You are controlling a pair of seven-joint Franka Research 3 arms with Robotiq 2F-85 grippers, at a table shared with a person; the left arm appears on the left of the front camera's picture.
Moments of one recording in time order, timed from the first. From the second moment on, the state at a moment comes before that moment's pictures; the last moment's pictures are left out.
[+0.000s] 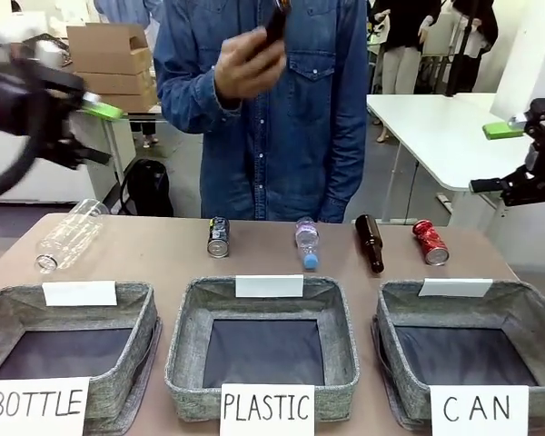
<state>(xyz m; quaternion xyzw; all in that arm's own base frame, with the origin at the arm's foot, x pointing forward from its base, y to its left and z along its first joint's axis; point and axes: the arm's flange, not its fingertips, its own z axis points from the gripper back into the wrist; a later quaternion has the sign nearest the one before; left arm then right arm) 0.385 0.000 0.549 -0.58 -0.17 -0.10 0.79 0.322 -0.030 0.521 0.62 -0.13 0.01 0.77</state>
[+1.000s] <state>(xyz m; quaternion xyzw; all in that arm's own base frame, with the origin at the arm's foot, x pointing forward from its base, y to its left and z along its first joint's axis) 0.310 0.117 0.512 -0.64 -0.22 0.03 0.74 0.321 -0.031 0.522 0.62 -0.13 0.02 0.77</state>
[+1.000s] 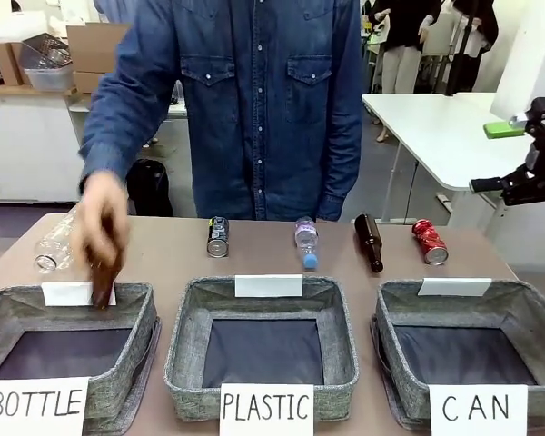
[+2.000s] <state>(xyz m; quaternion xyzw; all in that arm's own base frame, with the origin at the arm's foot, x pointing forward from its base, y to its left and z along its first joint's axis) 0.244 0.230 0.547 -0.62 -0.23 0.07 0.74 0.322 -0.030 0.522 0.62 -0.13 0.02 0.77</state>
